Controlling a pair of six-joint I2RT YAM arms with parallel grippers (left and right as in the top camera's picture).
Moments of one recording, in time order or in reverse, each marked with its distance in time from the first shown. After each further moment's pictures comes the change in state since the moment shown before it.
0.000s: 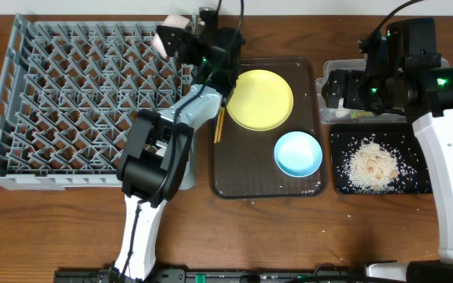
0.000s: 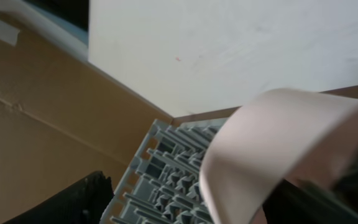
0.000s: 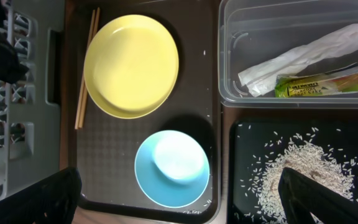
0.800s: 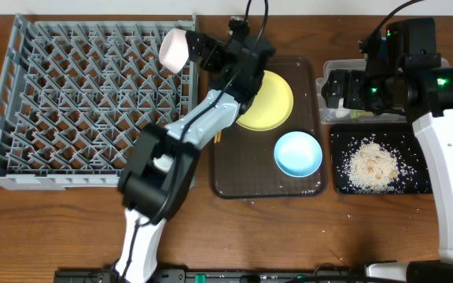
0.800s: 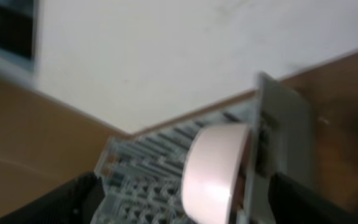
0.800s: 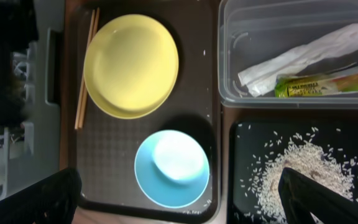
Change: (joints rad) left arm -0.118 -0.125 -0.003 -0.425 0.164 -0.279; right arm 0.000 0.000 0.000 -0.001 0.000 0.000
